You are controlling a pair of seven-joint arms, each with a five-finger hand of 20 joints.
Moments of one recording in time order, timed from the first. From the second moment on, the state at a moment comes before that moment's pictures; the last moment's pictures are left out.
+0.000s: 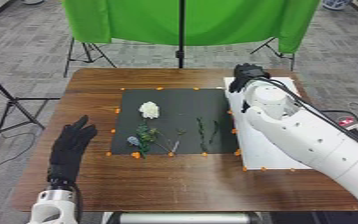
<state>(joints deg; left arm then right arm) 124.5 -72.7 -95.3 -115.5 55.0 7.5 12.4 -45.5 -53.3 32.6 -81.1 -122.9 -10.6 39.0</state>
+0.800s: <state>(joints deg) 124.4 -72.6 -95.3 -115.5 55.0 7.5 12.1 -45.7 -55.9 28.9 -68.6 -122.6 5.7 37.1</state>
